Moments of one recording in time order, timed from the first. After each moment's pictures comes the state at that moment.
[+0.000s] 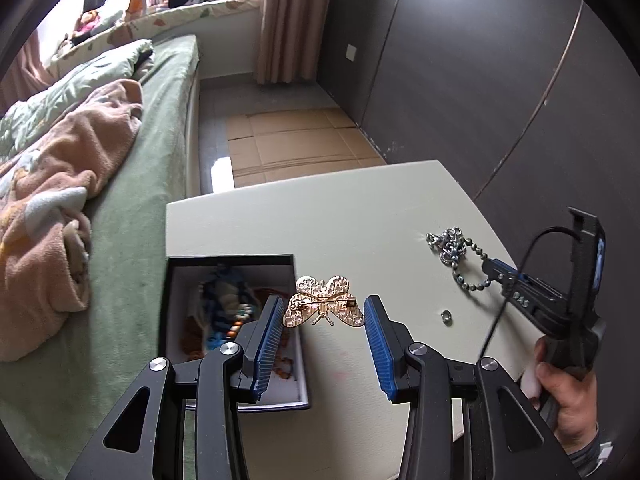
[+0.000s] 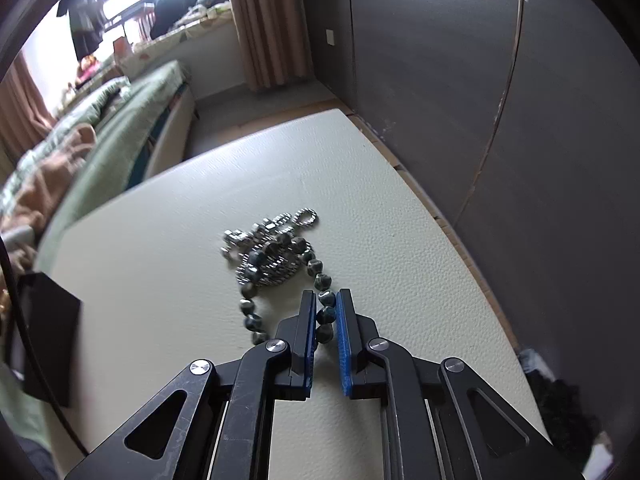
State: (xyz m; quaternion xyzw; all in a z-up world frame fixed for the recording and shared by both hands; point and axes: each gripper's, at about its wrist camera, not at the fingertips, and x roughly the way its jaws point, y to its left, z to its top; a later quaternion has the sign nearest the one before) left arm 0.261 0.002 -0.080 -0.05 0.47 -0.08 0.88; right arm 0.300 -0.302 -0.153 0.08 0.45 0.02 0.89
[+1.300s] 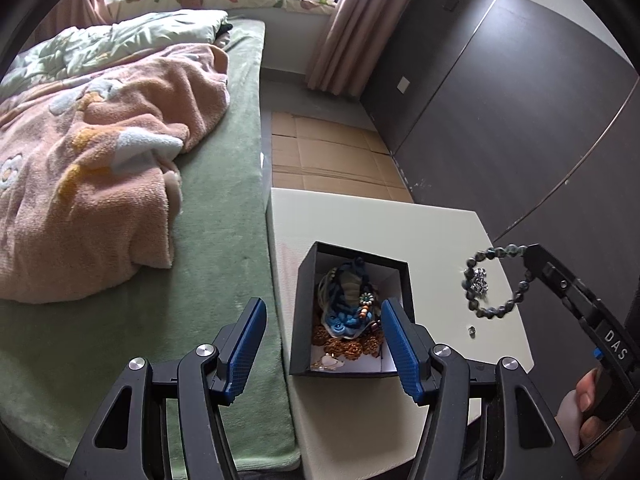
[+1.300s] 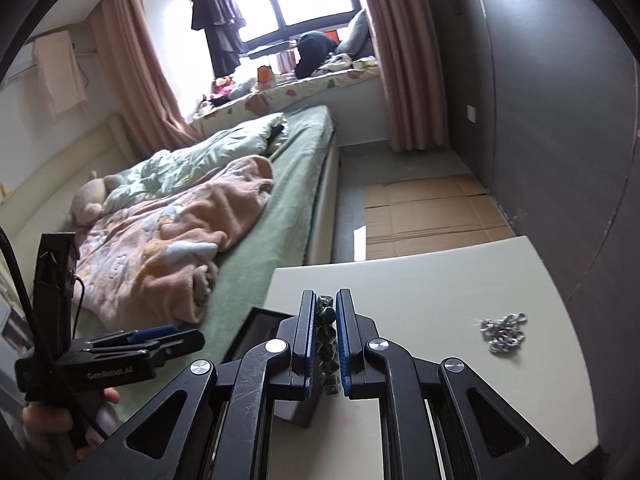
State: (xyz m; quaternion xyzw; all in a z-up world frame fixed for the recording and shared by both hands) left arm 0.226 0.126 -0.066 -0.16 0.45 -0.04 0.87; right arm 0.246 -0.134 -0.011 0.05 0.34 0.23 0.91
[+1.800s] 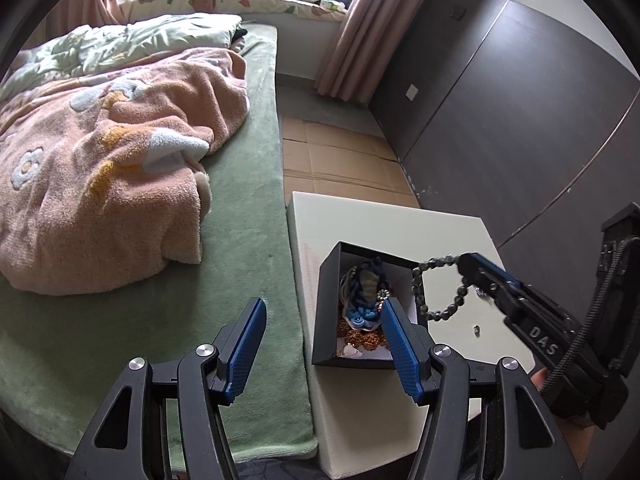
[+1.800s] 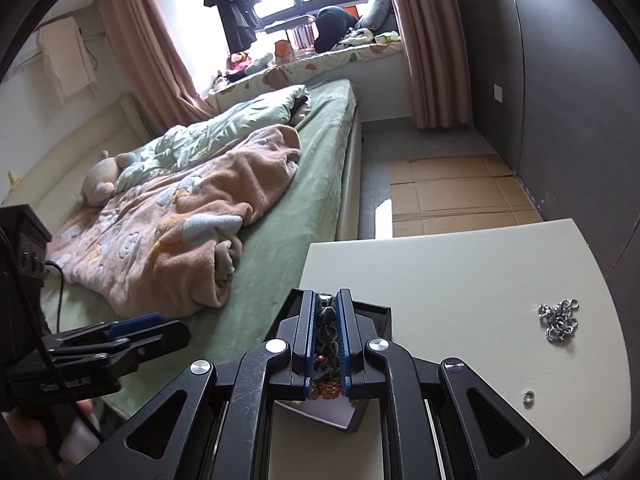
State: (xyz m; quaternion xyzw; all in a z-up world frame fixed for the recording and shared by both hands) left arm 0.209 0.146 -0.059 -0.17 0.45 -0.03 0.88; right arm 0.257 -0.080 -0.040 0.05 0.38 0.25 0.89
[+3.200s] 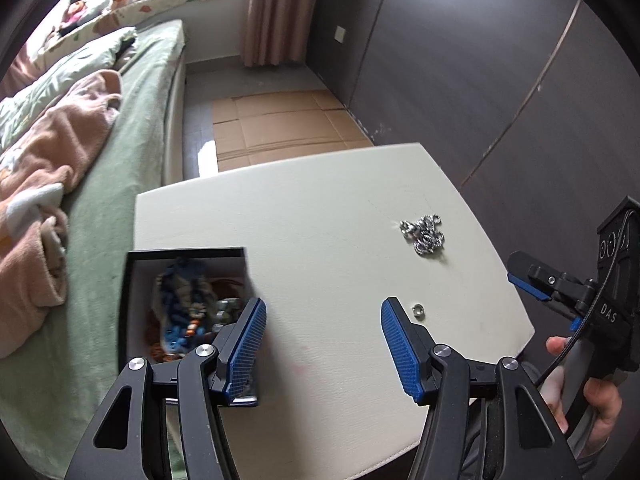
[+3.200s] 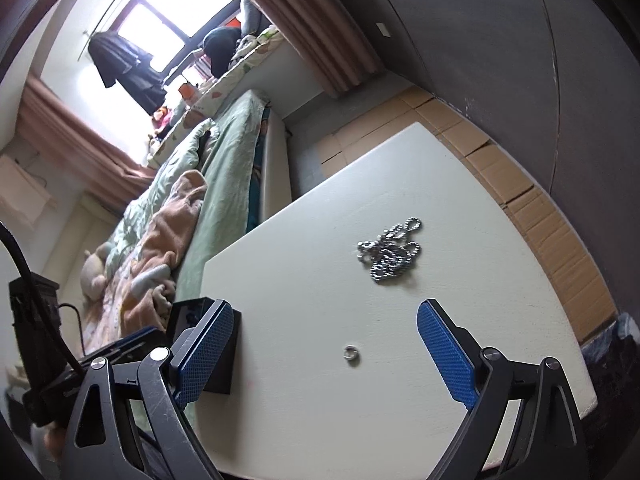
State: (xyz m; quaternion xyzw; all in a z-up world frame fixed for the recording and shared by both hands) left arm 0.272 -0.039 -0.086 -0.04 0.50 -0.10 0.86; right arm 0.284 -0.313 -0.111 0.25 0.44 0.19 0.84
